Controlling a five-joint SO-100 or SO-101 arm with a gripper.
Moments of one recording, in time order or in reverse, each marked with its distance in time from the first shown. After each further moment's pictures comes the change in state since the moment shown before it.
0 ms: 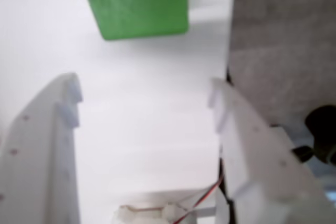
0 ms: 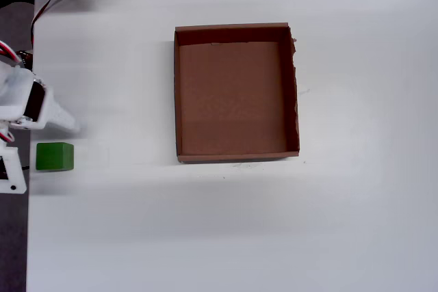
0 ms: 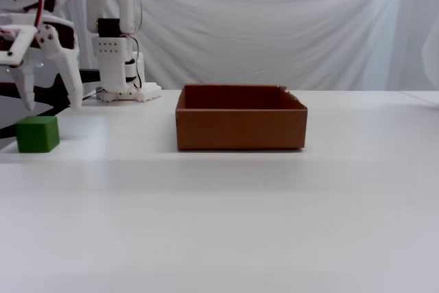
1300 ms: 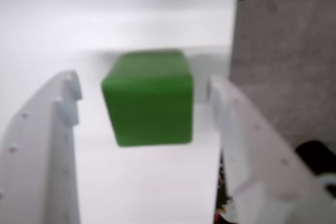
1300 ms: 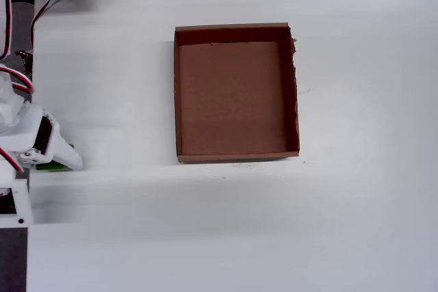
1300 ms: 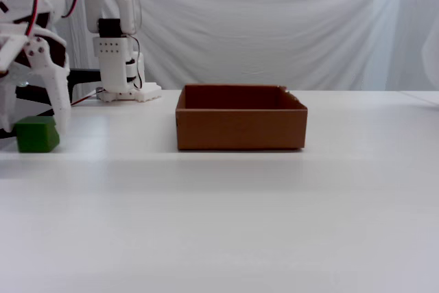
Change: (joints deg) arm -1.9 -10.1 -2.1 -16.8 -1.8
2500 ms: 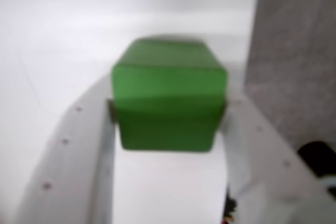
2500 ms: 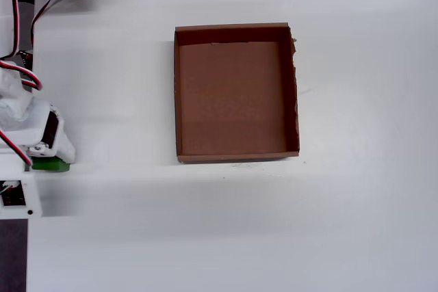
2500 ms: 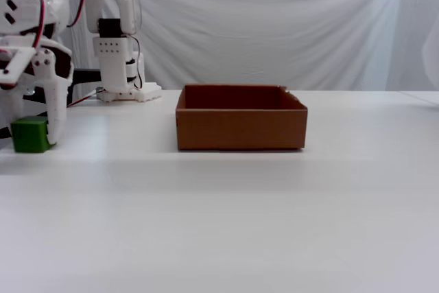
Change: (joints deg) arm -0.2 0.0 4.7 -3.6 0.0
